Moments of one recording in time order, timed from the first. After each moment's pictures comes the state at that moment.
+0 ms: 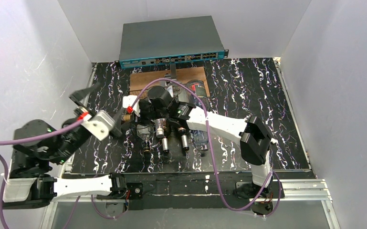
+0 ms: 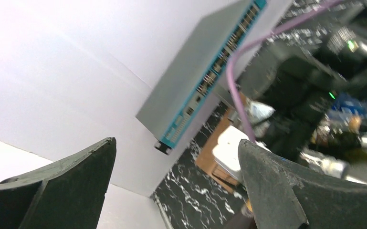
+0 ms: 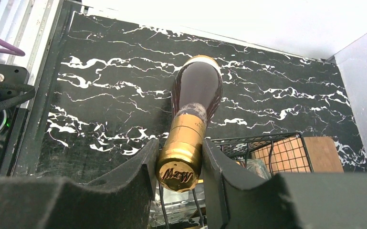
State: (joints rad) left arm -1.31 0.67 1.53 -0.86 -0.67 0.79; right arm 1.13 1.94 1.70 -0.06 -0.39 -0.43
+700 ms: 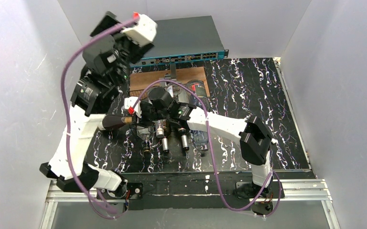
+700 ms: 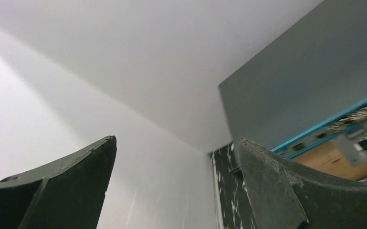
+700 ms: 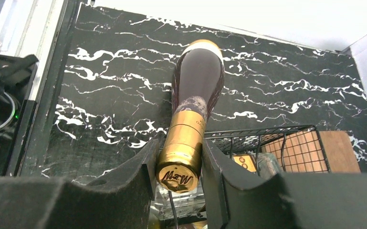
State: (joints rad) left arm -0.66 1.37 2.04 -0.57 -0.57 0.87; right arm 1.12 1.93 1.68 -0.07 -0.40 -0.41
